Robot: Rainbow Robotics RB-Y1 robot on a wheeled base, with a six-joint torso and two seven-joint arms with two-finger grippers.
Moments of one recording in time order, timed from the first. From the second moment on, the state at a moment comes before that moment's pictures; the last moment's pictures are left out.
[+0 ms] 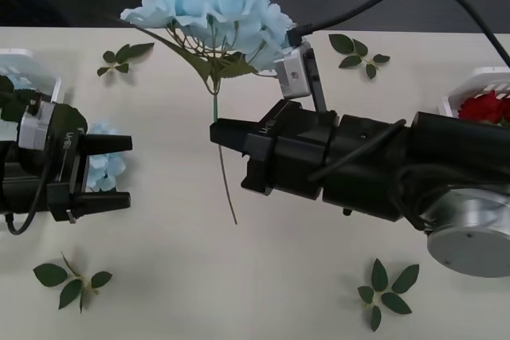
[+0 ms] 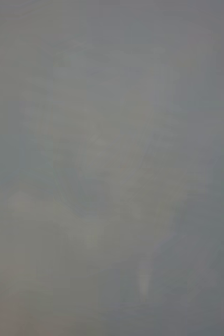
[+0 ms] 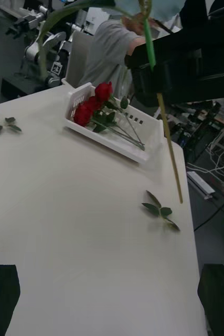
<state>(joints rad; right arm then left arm) -0.38 -0.79 0.64 -2.33 -0.99 0.46 1.30 -0.06 0.47 0.34 -1.79 1.86 1.62 -2.68</state>
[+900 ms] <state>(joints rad) -0.49 -0.54 0.79 -2.09 -0.95 0.46 1.36 -0.10 0.23 0.24 -1.79 1.76 1.64 -2.68</state>
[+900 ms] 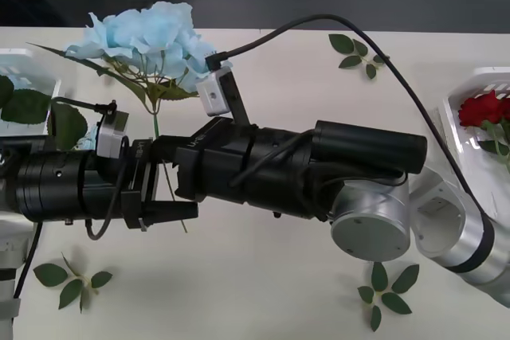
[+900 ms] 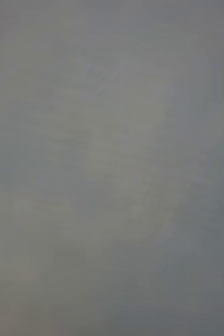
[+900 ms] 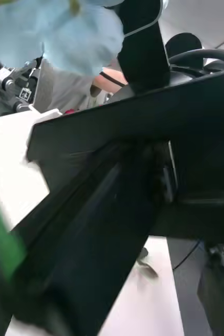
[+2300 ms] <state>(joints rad) -0.49 -0.63 0.78 -2.08 -0.90 0.34 1.36 -0.10 0.26 0.25 -1.77 1.78 1.62 -2.68</state>
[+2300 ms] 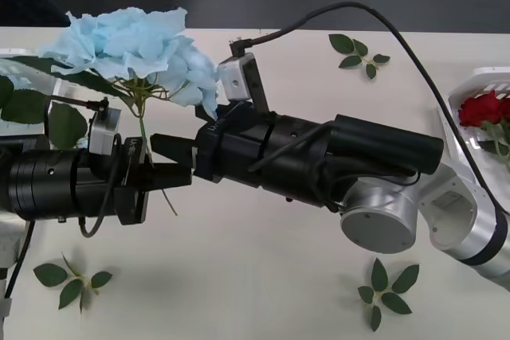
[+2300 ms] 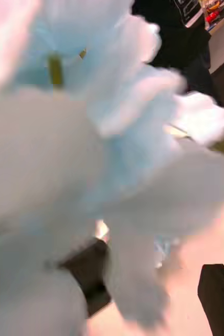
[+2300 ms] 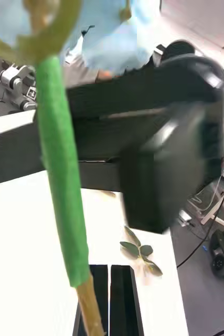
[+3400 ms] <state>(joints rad) -0.02 -0.84 0.16 -2.34 -1.18 1.03 1.69 0.23 0.55 0.61 -1.77 1.93 1.28 -2.68</state>
